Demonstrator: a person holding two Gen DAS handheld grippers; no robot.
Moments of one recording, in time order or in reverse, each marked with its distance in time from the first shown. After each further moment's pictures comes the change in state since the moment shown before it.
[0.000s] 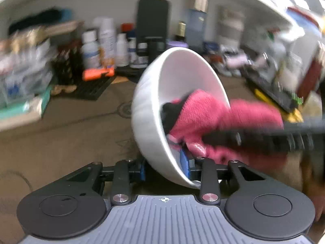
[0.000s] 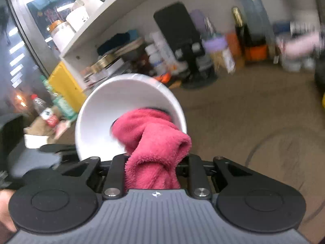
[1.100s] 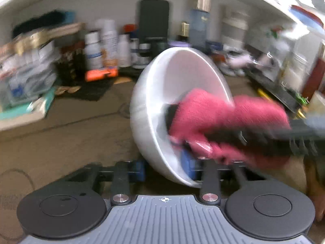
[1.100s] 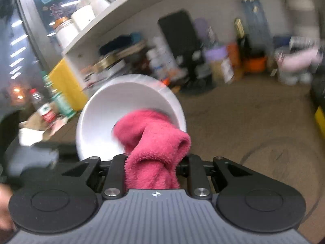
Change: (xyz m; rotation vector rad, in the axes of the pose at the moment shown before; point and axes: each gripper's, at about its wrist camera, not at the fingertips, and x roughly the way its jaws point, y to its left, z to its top) left arm 0.000 -0.025 -0.004 0.018 -0.011 0.101; right arm -0.009 0.000 -0.003 -0.056 -0.036 -0.044
